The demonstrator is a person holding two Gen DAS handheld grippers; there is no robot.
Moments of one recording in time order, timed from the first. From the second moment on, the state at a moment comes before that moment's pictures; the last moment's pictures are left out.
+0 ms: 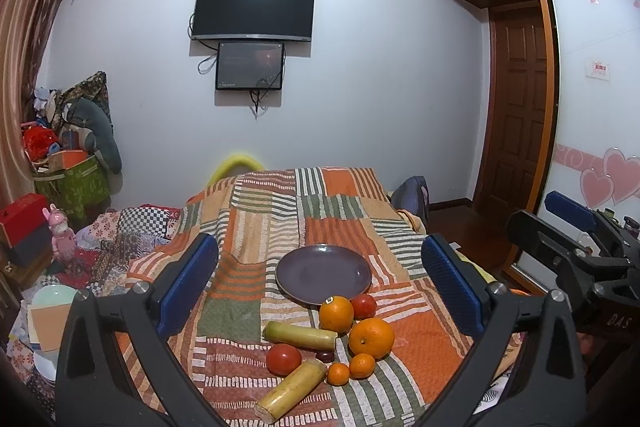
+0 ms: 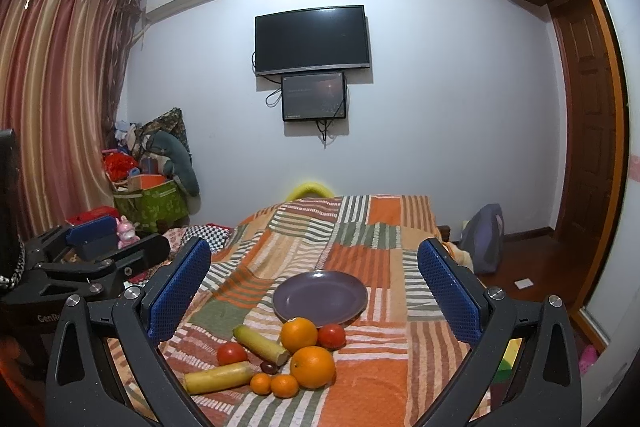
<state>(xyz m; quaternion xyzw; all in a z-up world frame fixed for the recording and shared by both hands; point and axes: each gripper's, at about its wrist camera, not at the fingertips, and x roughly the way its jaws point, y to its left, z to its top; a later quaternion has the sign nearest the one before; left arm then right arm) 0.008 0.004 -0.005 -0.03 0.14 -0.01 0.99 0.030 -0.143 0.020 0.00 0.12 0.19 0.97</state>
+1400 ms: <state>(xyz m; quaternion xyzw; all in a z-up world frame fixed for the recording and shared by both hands) 0.156 0.071 -0.207 -0.08 0.46 0.00 0.89 0.144 -0.111 -0.146 -0.03 0.43 0.25 0.87</state>
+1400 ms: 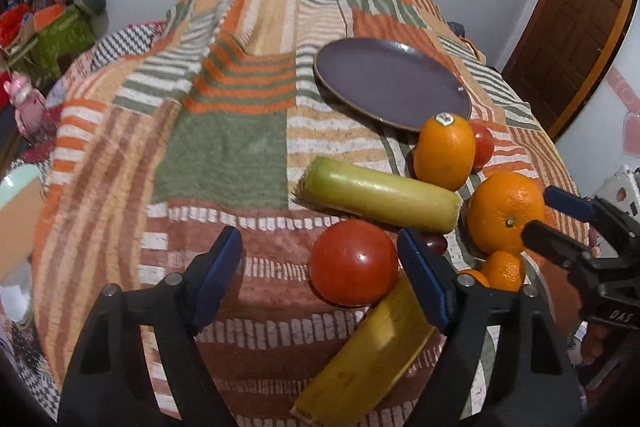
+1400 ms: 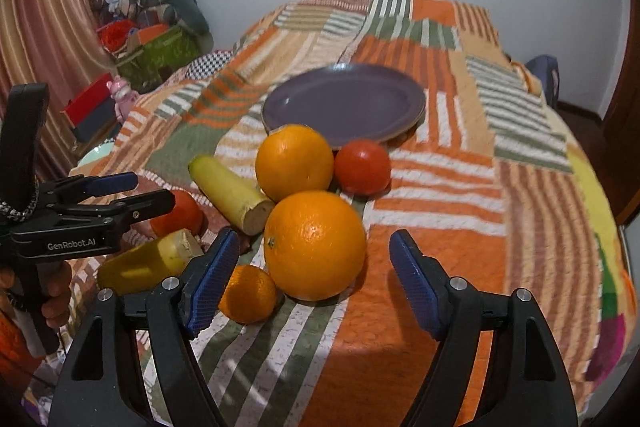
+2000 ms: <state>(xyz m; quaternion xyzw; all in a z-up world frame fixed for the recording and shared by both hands) 0.170 0.065 -0.230 -0.12 0.48 -0.05 0.87 0.164 -0.107 -0.170 0.01 0.48 0.28 0.83</state>
